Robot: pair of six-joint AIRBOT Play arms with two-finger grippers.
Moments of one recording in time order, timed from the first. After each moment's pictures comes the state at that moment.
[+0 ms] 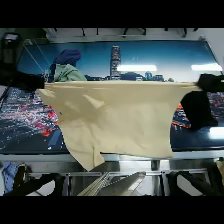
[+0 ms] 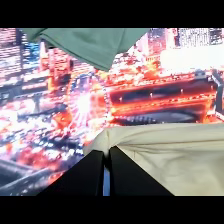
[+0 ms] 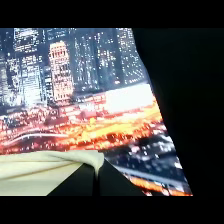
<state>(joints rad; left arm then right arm) -0.03 -1.29 1.62 1.61 -1.42 -1.45 -0.26 -1.14 1.38 -1.37 1.20 1.51</state>
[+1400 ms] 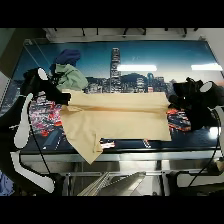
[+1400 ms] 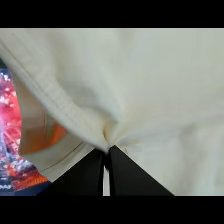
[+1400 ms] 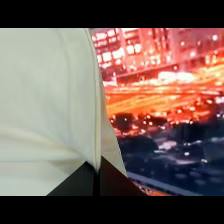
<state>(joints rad) 0.00 -1.79 1.64 1.40 -1.44 -1.38 -0.26 -1.55 1.21 -1.16 1.12 1.43</state>
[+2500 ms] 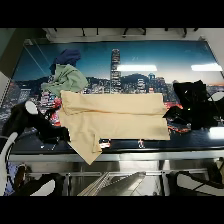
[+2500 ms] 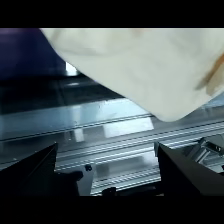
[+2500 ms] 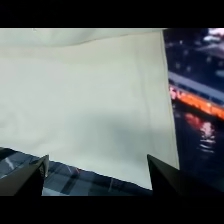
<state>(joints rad) 0.04 -1.18 0.80 1.29 -1.57 -1.50 -0.34 -1.34 1.00 -1.00 1.38 1.28</state>
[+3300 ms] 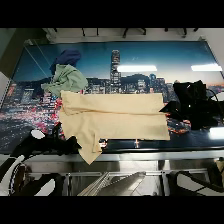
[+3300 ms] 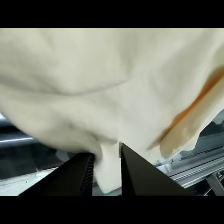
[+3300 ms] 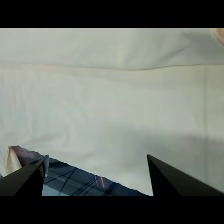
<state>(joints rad) 0.09 -1.10 0.37 0.90 -1.10 -1.45 -0.34 -1.29 0.98 -0.83 1.35 1.23</state>
